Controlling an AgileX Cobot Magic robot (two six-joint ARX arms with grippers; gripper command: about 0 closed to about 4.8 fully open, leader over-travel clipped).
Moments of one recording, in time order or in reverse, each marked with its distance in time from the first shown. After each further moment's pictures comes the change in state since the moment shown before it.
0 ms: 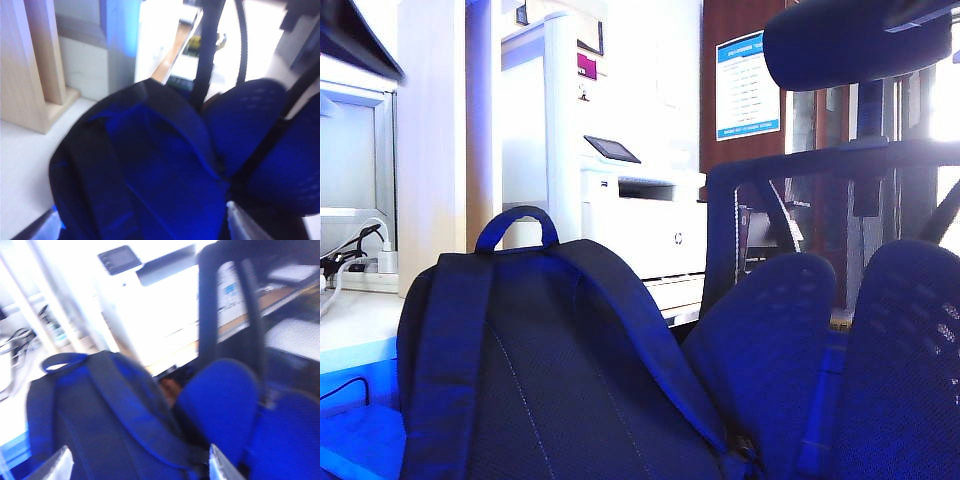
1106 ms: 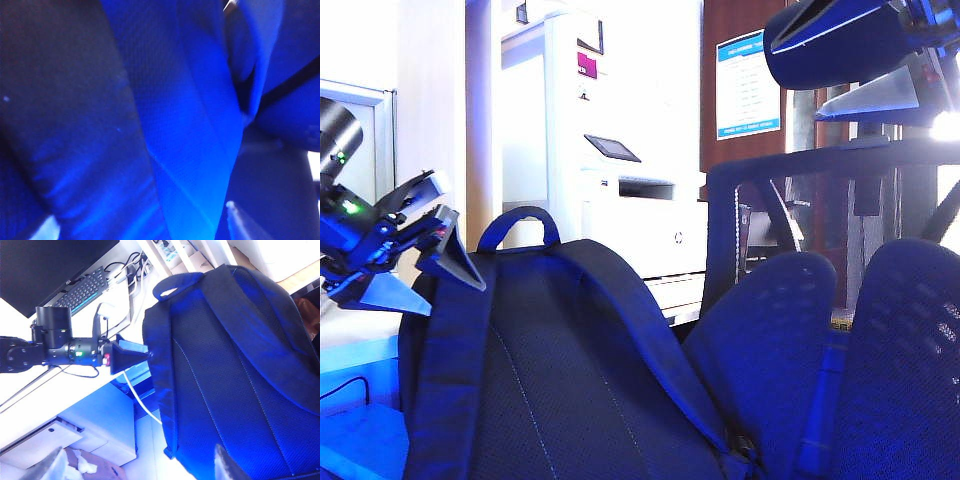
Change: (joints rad) left arm 0.000 0.899 0.296 0.175 0.128 0.060; right arm 0.065 0.326 0.108 0.023 -0.430 0.147
